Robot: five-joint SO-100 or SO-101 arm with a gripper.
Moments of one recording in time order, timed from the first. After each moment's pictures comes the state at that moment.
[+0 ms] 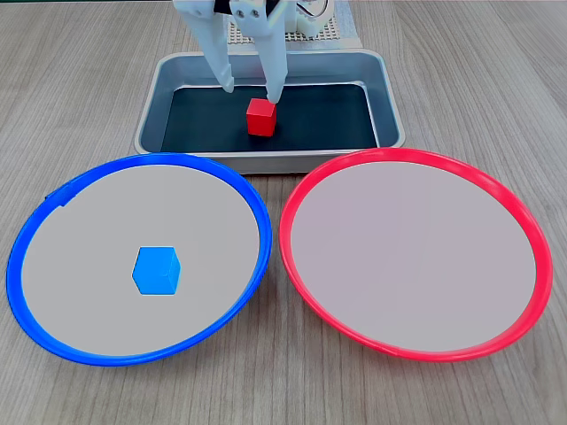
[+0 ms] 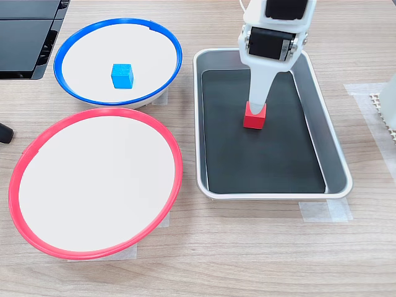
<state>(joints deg) 11.4 96.4 111.9 77.5 -79.4</state>
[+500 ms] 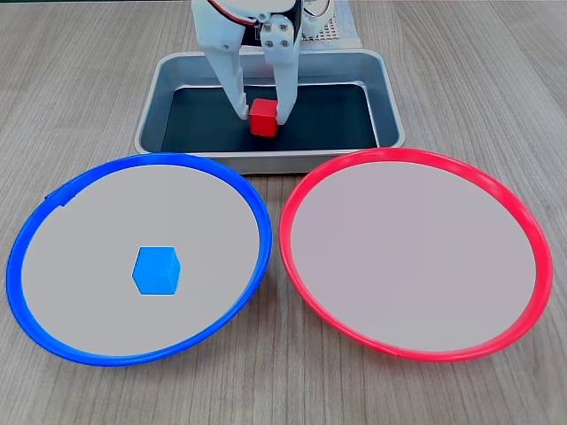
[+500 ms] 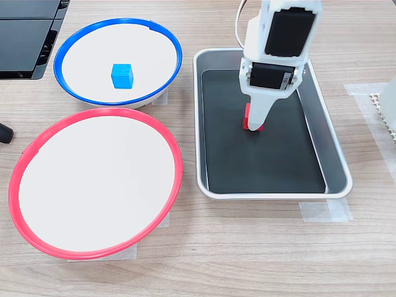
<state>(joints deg) 8.5 95.0 119.4 66.0 -85.5</state>
